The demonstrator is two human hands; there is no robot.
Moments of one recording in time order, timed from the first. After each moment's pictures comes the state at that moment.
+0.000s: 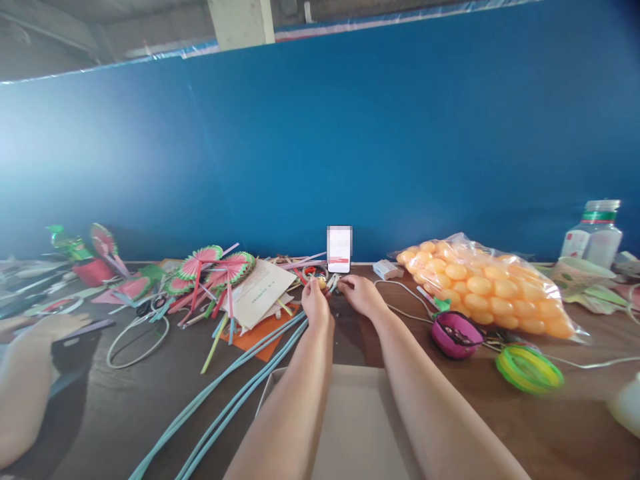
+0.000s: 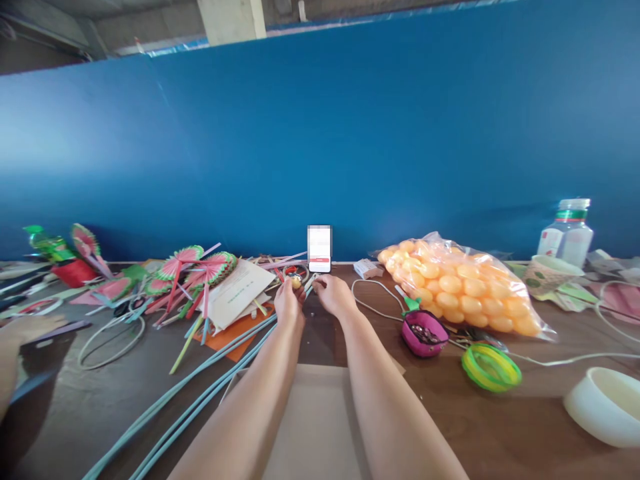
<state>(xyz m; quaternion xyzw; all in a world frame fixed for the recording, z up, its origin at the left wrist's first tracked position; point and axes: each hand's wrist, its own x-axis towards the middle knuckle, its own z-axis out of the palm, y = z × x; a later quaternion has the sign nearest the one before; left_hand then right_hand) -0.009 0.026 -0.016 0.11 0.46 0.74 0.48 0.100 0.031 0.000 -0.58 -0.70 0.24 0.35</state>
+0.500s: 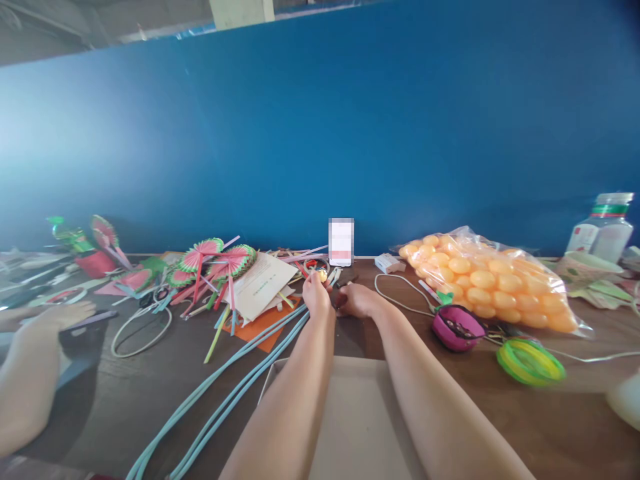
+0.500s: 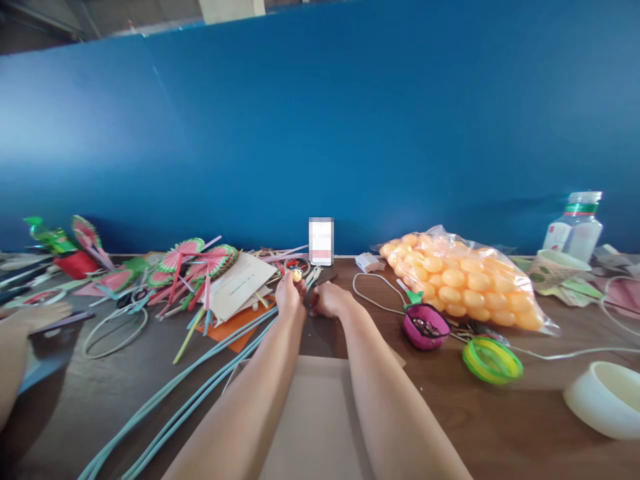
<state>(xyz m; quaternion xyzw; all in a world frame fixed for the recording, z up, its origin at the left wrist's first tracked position) -0.011 0.028 -0.018 0.10 0.48 0.73 0.47 0.097 0.024 -0.001 -0.56 -0.77 0.28 0.11</state>
